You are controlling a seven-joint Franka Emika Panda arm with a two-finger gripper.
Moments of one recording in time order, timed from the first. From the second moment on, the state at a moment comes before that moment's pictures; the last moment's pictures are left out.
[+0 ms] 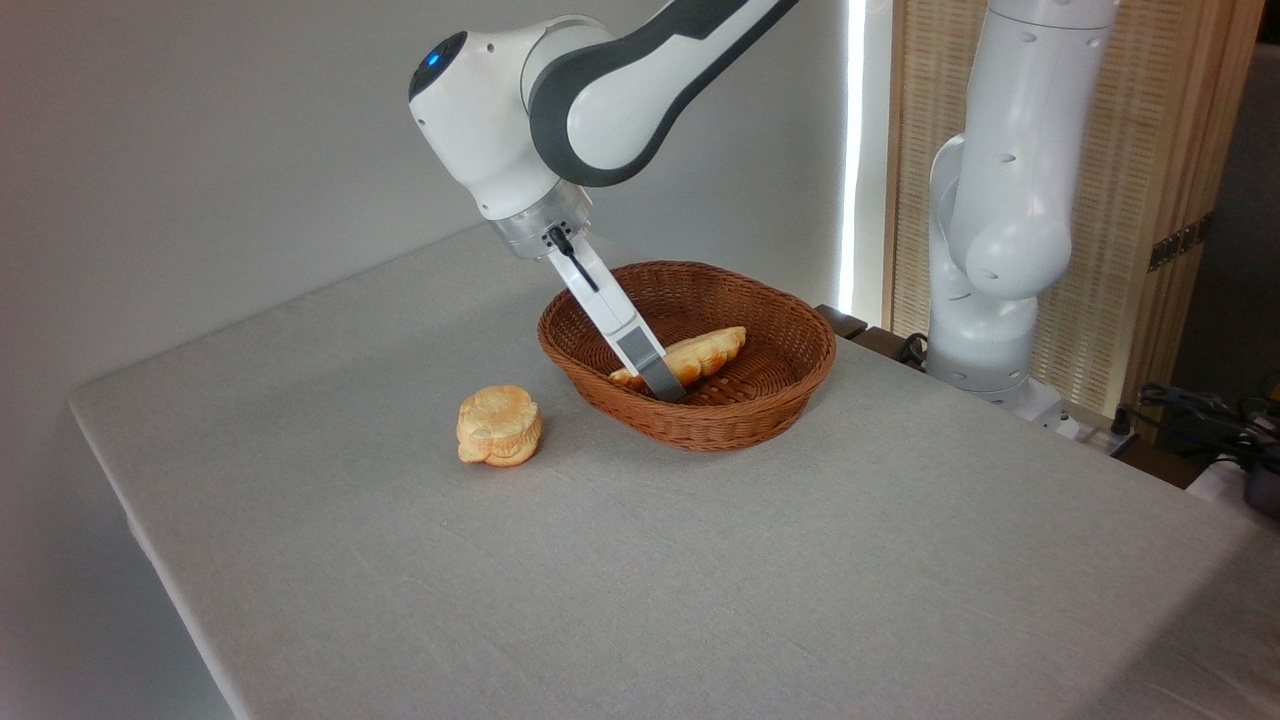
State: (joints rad) arm -0.78 -0.16 0.35 -2.22 0.01 1.68 0.68
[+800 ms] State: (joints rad) arm -0.78 -0.16 0.33 -2.21 0.01 1.68 0.67
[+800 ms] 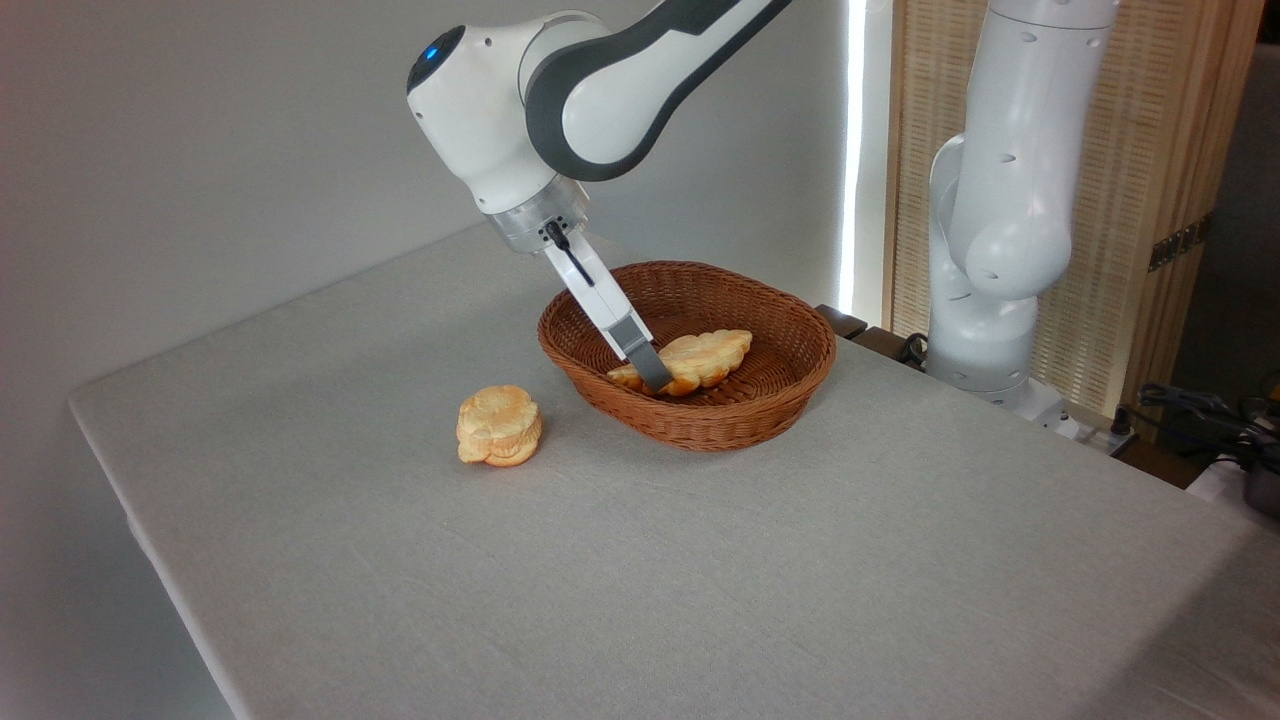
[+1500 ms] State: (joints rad) arm -0.78 -0.23 0.31 -2.06 0.01 1.56 0.67
